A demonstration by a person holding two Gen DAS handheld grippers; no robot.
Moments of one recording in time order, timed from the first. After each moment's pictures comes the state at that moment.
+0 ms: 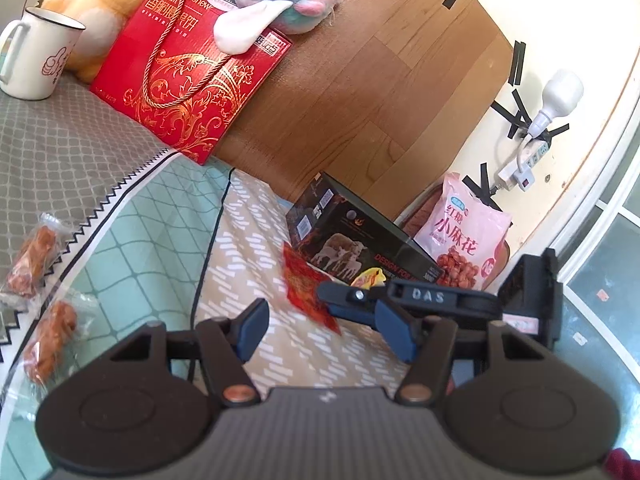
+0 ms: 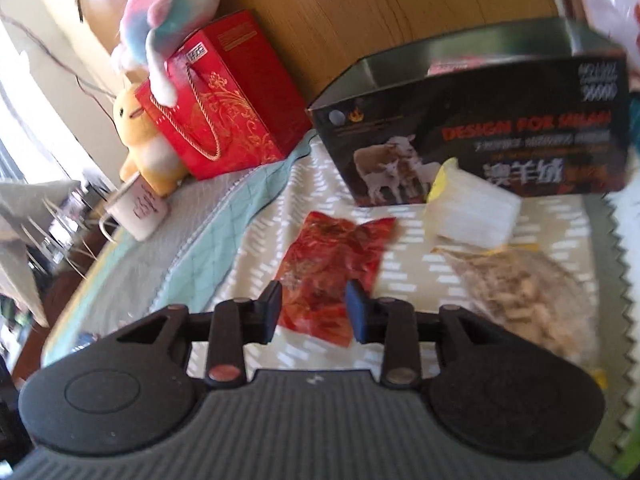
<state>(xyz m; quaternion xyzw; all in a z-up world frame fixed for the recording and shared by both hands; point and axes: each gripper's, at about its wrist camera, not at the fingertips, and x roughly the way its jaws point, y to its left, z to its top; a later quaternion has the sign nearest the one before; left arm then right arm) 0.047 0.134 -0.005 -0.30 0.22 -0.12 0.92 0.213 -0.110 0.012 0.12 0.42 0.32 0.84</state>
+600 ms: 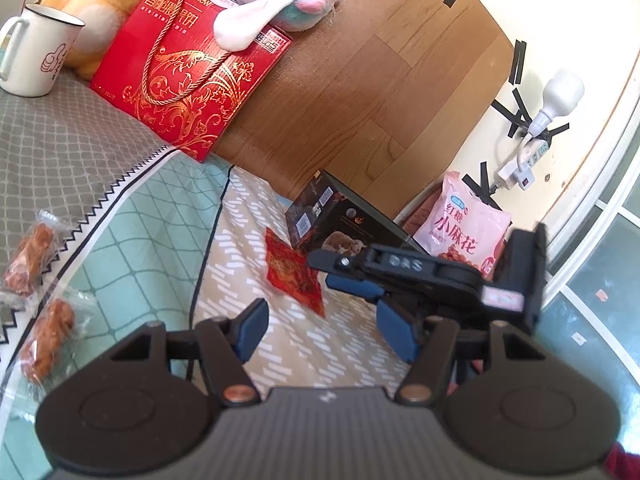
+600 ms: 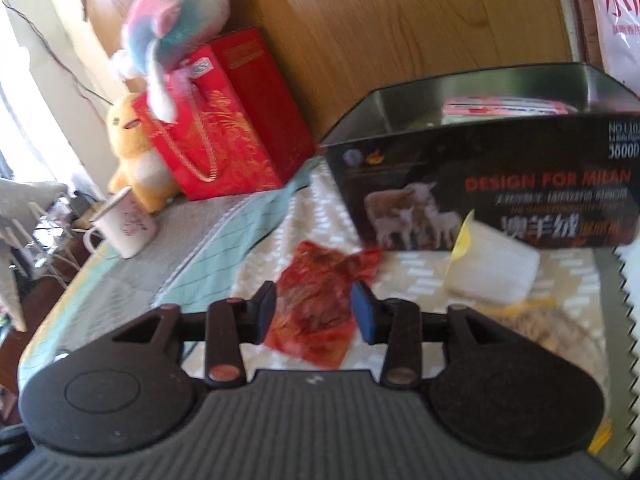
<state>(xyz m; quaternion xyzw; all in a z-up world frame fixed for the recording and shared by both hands) 0.048 0.133 -0.004 -0.30 0.22 -0.13 0.92 0.224 -0.090 0.019 0.09 0.38 0.30 0.87</state>
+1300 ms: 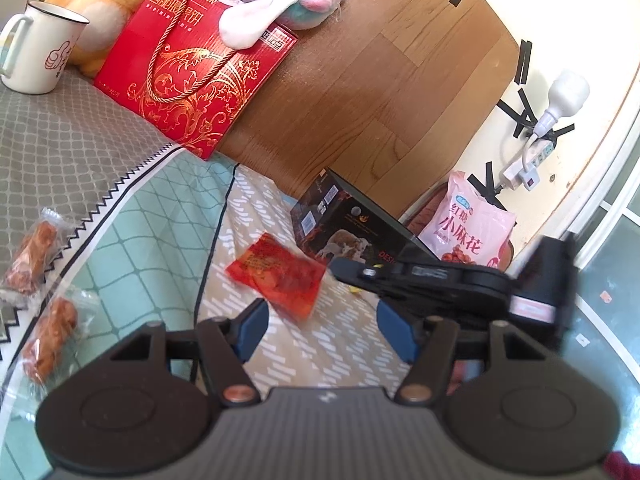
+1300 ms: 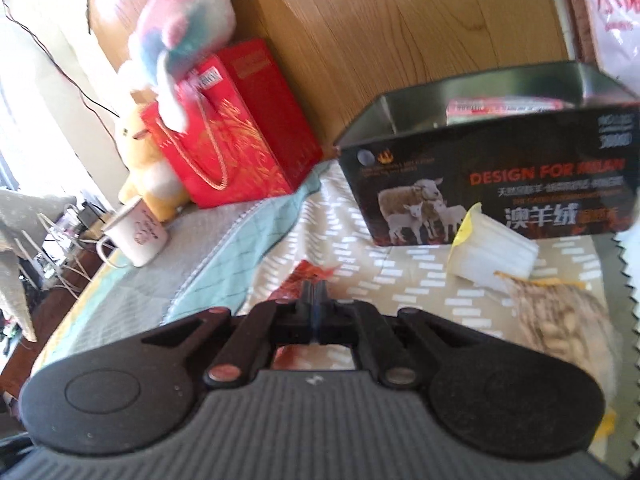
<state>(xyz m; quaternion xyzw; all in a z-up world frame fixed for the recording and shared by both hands) 0.050 0.134 -0.006 -0.31 0.22 -0.12 0.92 0.203 -0.096 0.024 0.11 0.37 0.31 0.87</state>
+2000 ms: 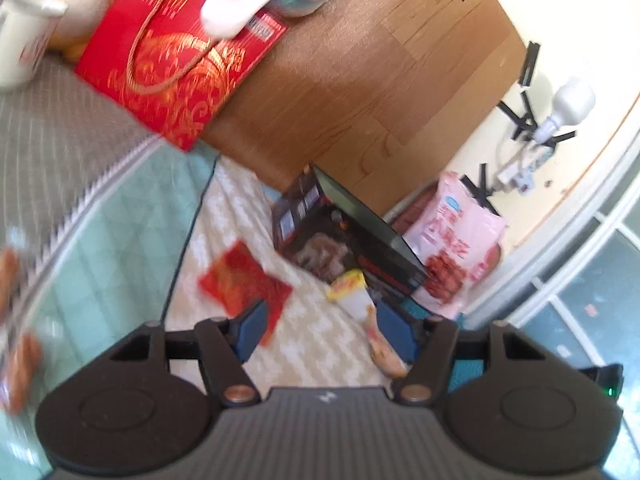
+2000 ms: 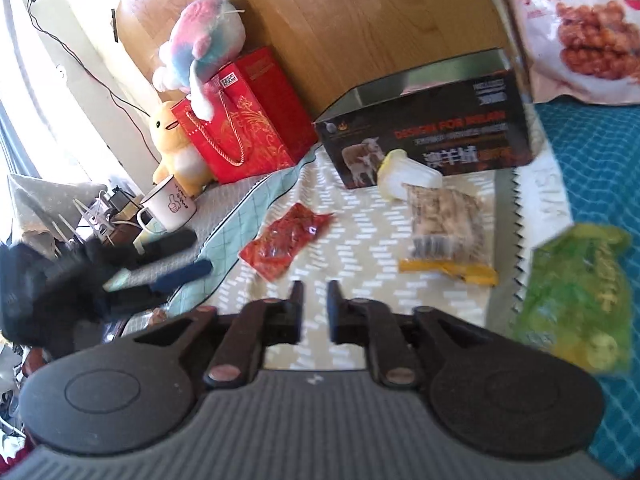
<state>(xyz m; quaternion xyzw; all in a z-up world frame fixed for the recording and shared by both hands) 0.083 0.132 0.023 -0.32 0.26 -0.13 0.90 0.144 -0.174 0.031 0.12 0.38 0.33 0.85</state>
